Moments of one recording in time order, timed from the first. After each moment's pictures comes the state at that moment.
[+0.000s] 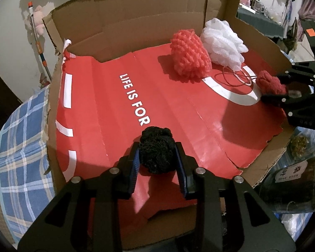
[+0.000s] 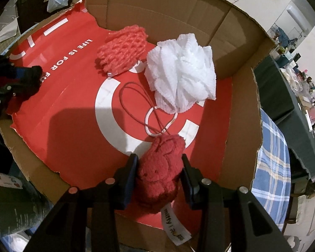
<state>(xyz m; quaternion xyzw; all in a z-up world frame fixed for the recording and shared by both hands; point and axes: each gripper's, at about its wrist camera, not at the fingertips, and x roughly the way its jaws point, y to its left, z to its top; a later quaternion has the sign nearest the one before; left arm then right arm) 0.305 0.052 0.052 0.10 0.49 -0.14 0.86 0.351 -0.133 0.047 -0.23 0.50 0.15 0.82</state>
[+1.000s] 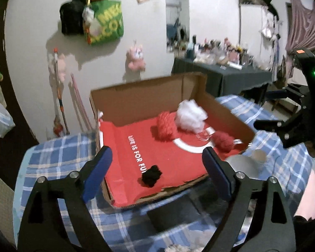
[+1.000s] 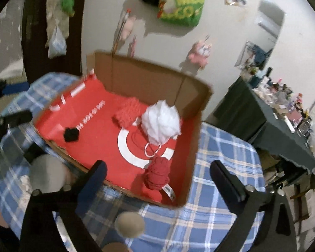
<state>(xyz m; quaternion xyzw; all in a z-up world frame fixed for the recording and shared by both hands) 0.174 0.055 0.175 0.06 0.27 -0.14 0.95 0.265 -0.157 0.163 -0.17 0.37 0.14 0.90</state>
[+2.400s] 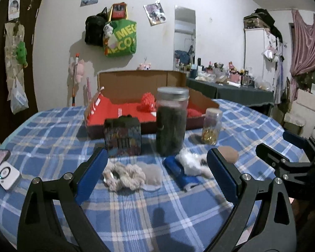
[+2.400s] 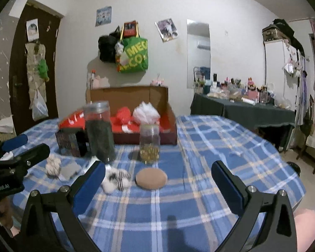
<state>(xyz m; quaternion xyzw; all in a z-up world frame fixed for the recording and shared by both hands) 0.007 0.003 0.072 0.01 0.19 -0.09 0.98 0.020 -0.185 0.072 0.00 0.17 0.02 0.99</state>
